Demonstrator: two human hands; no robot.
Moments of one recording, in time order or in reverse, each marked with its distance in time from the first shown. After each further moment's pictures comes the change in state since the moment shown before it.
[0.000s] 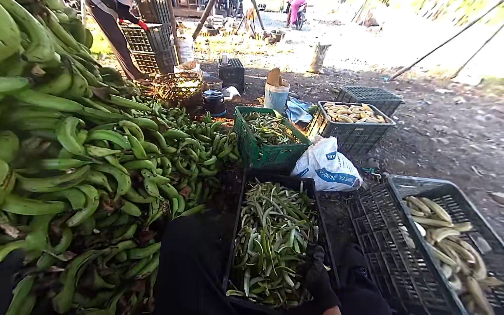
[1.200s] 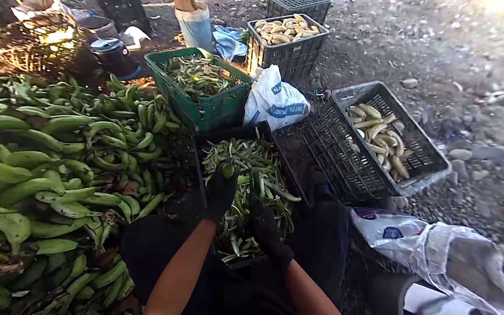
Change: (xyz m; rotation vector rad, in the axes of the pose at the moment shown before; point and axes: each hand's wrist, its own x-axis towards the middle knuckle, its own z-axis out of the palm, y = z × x) left_hand -0.149 0.349 0.278 -0.624 -0.743 0.607; right_hand -0.109 -0.037 0.098 -0.016 -0.171 -0.361
